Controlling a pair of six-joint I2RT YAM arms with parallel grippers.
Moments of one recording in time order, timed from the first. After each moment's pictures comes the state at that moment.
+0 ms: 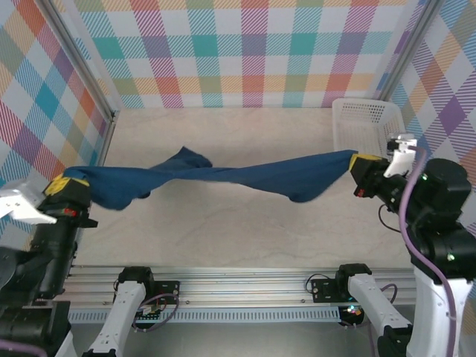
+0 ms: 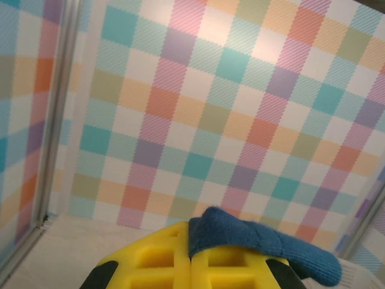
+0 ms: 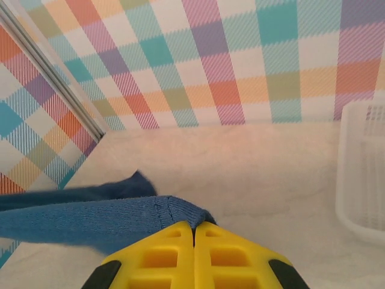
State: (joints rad) left arm 0.01 0.54 1.60 -0.89 0.02 -0.31; right arm 0.05 0.77 1.57 -1.06 -0.34 0.21
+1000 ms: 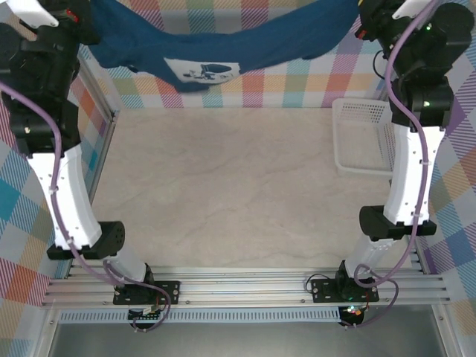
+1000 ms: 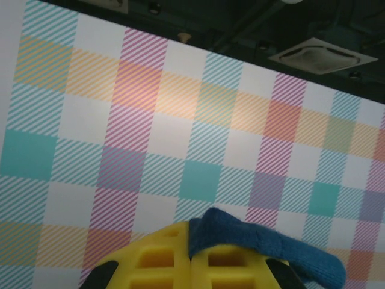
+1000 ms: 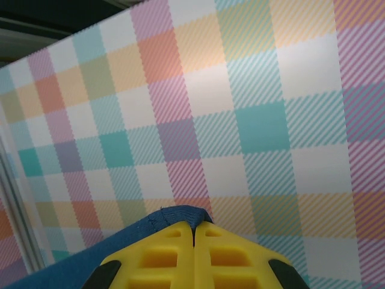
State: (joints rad) left arm 0.02 1.61 2.56 -0.50 0.16 -0.29; right arm 0.06 1.76 2.66 -0.57 -0.29 0.27
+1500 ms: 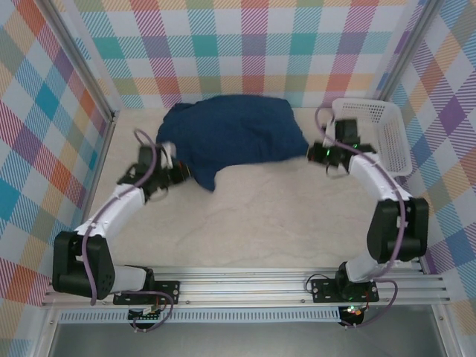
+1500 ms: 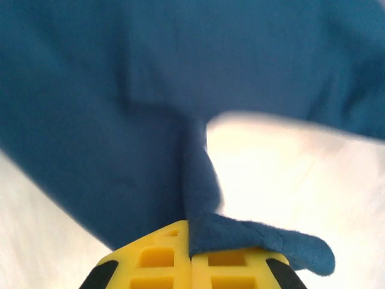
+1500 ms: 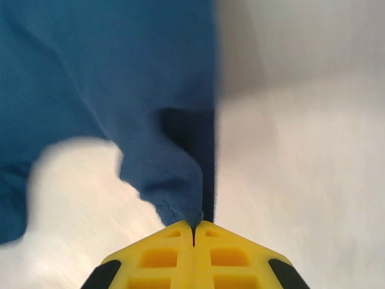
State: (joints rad) left arm -0.20 1.31 0.82 -0.36 0.29 -0.47; right arm 0.08 1.58 1.11 -0.54 -0.34 0.31
